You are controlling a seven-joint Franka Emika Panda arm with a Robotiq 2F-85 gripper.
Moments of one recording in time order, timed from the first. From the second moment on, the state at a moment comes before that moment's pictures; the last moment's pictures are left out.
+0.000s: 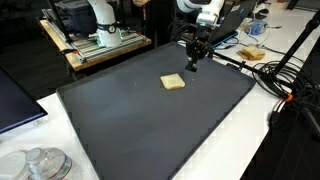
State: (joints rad) arm 0.38 0.51 -0.02 -1.89 -0.80 2.27 1.23
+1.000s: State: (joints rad) arm 0.18 0.22 -0.02 -2.31 -0.70 2.79 1.09
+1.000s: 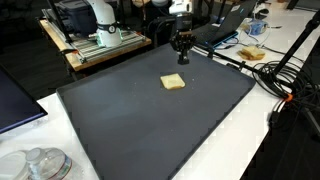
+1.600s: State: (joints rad) arm 0.07 0.08 0.04 -2.47 -0.25 2.89 0.66
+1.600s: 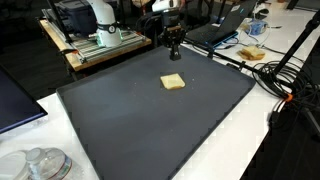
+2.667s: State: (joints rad) arm -0.04 0.09 0.08 -2.40 0.41 2.72 0.03
